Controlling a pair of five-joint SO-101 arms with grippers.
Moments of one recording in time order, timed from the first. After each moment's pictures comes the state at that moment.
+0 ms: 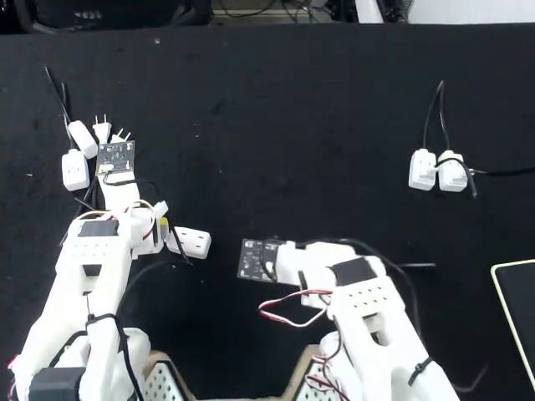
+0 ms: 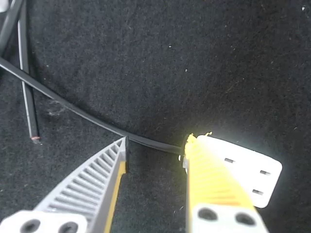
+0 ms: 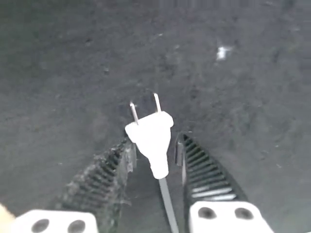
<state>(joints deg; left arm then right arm) -8.3 -33.1 62.7 41.5 1.7 -14.2 -50.0 80.0 52.4 67.3</state>
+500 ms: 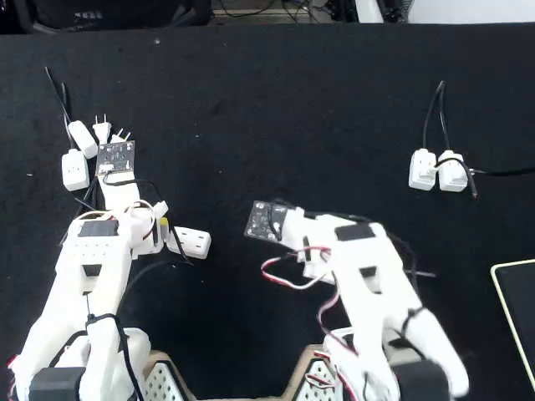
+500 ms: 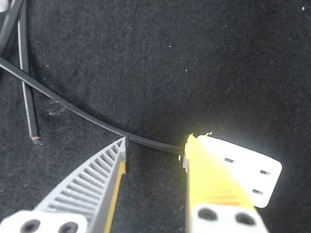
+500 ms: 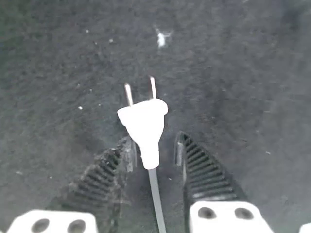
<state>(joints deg) -8.3 -33.1 62.7 41.5 1.7 -8.5 -28.9 66.7 47.8 64.4</state>
